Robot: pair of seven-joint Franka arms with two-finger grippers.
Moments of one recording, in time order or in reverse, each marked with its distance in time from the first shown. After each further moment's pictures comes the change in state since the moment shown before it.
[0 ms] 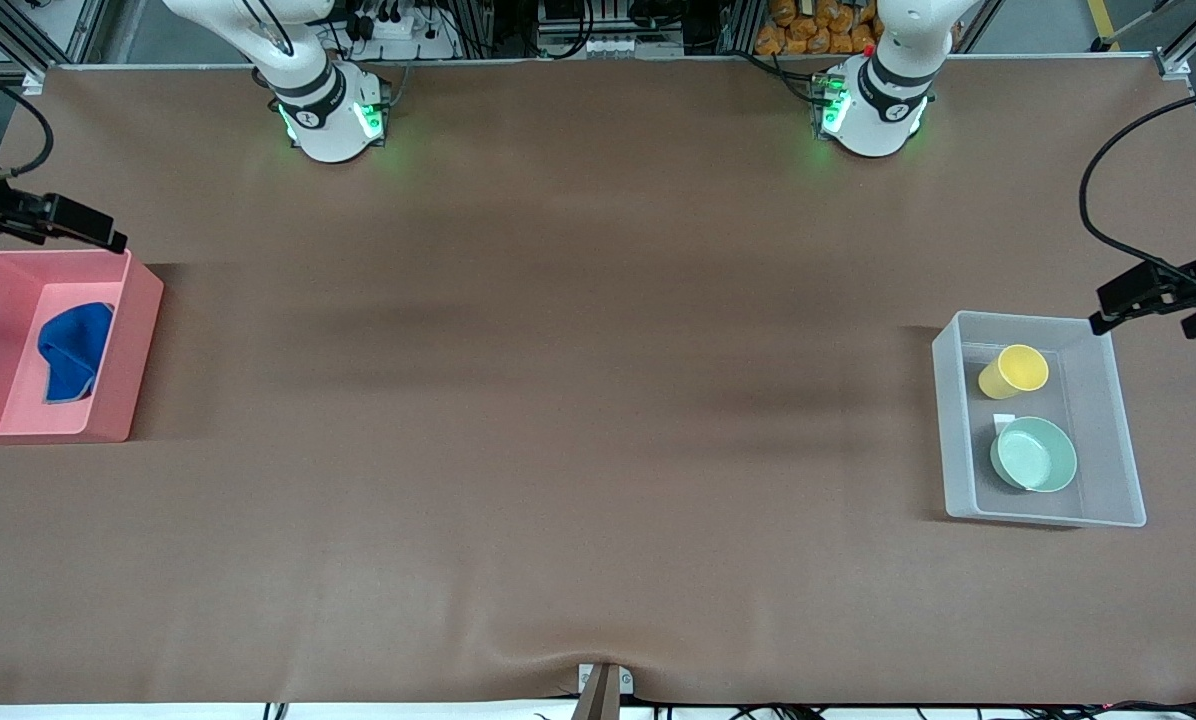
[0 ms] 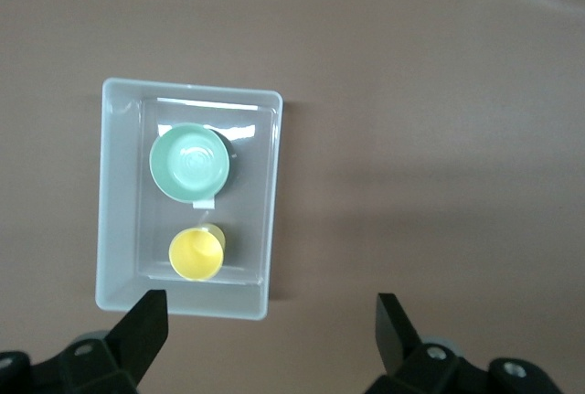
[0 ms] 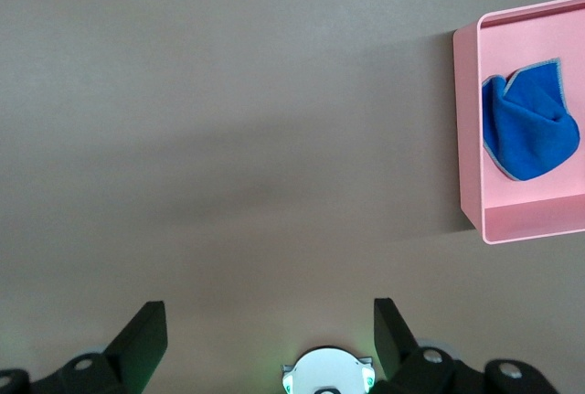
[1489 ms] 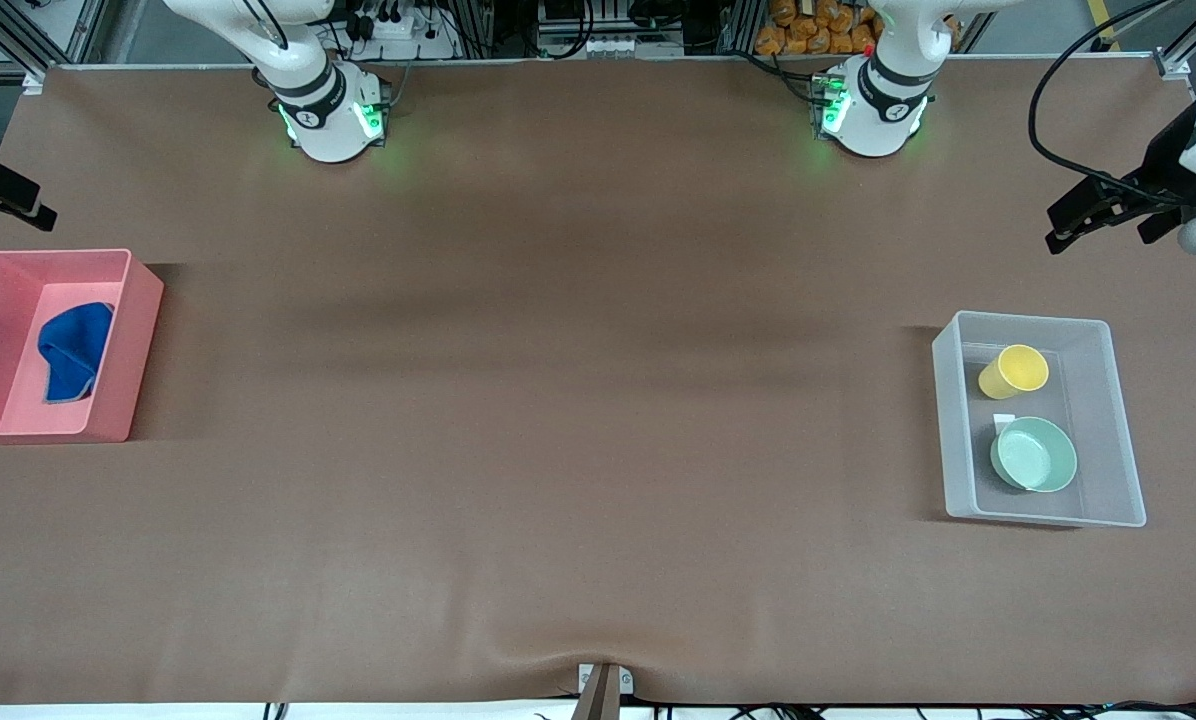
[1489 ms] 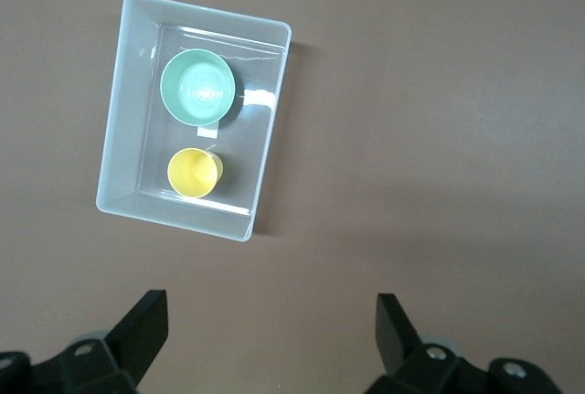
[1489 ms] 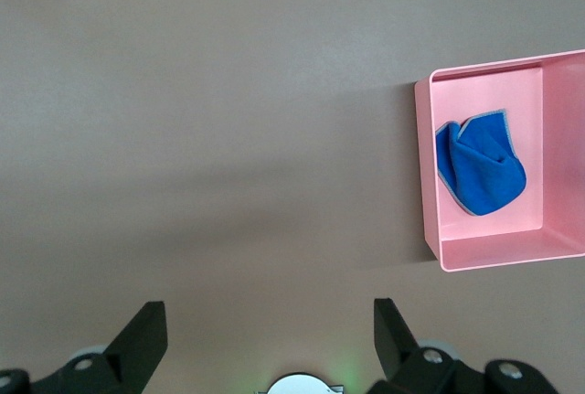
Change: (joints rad) left arm -0.484 -0.214 0.452 -0.160 -0.011 -0.078 -0.148; right arm -0.020 -0.021 -0.022 0.070 -0.033 0.011 -0.083
